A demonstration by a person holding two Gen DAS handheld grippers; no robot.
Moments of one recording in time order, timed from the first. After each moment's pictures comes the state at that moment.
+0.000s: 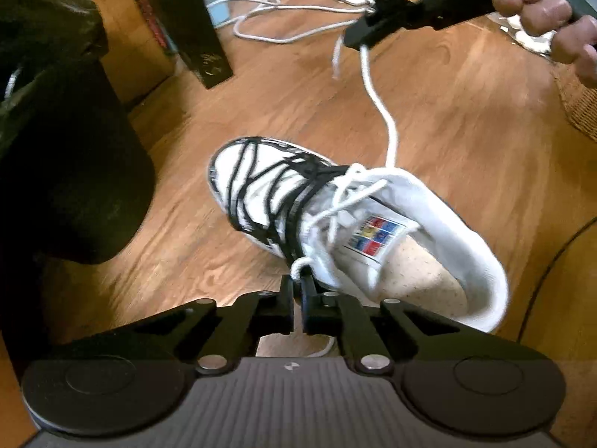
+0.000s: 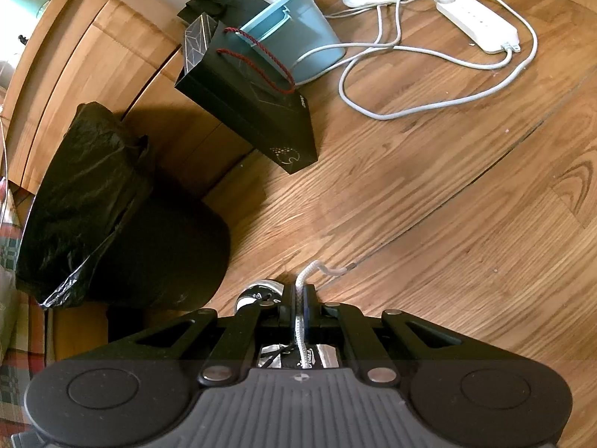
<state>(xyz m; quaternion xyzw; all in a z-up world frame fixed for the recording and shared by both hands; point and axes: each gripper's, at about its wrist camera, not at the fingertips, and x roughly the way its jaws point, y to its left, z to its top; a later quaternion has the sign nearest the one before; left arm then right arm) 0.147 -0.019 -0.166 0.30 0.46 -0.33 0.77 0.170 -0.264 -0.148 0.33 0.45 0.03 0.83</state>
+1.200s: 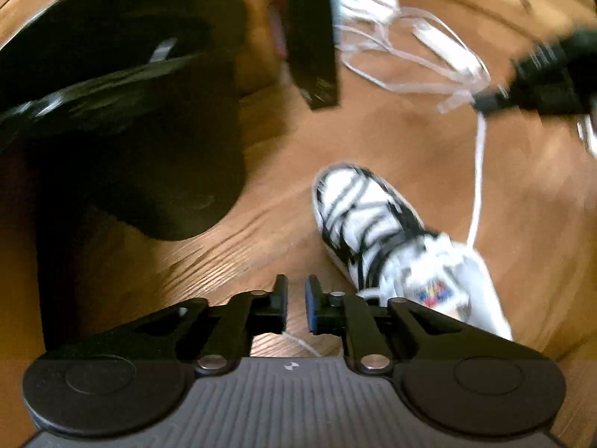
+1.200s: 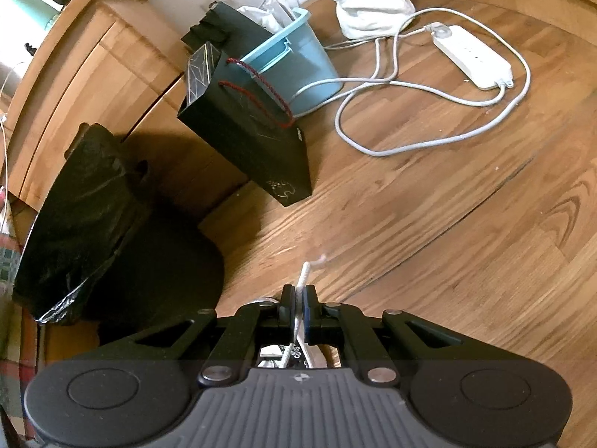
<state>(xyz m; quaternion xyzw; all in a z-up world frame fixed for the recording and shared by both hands) 0.184 0.030 -0.128 0.17 0.46 -0.22 0.84 0.169 -0.269 -0.133 0.31 0.41 0.01 0.86</state>
